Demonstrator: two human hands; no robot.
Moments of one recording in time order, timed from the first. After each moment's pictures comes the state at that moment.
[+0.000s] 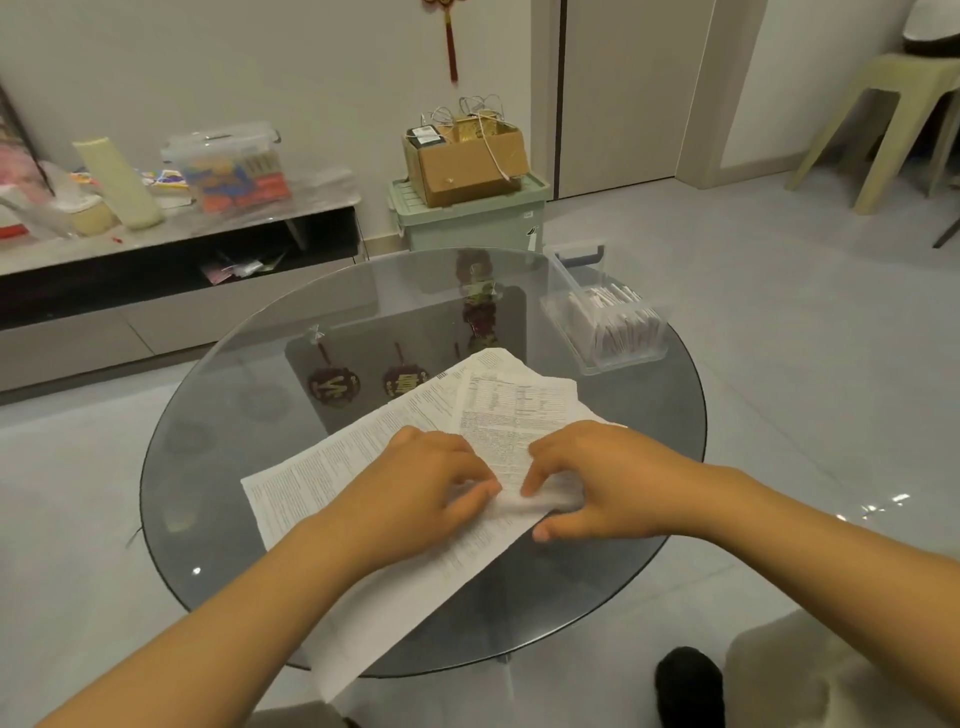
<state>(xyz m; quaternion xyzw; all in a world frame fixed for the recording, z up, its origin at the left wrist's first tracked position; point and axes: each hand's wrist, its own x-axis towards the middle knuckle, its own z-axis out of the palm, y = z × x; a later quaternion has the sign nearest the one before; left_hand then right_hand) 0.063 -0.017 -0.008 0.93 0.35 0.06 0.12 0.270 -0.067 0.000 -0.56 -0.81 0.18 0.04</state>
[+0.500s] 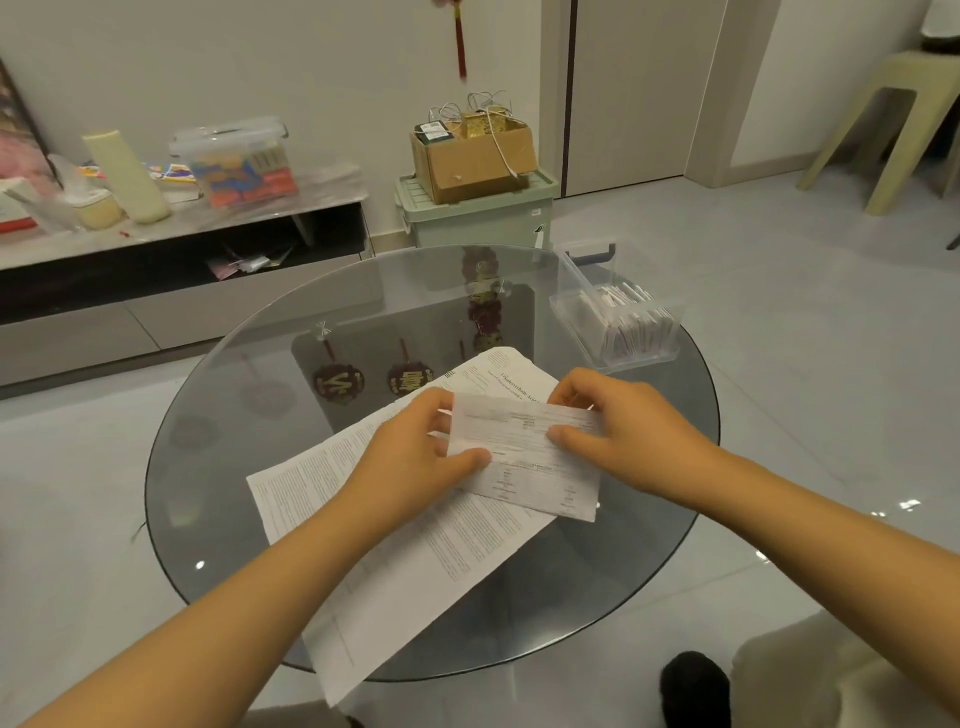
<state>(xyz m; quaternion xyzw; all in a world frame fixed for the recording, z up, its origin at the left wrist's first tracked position) 0.068 -0.007 -0.008 0.75 0.52 0.22 0.35 0.271 -0.056 0.011 -0.65 -0.69 0.22 0.23</state>
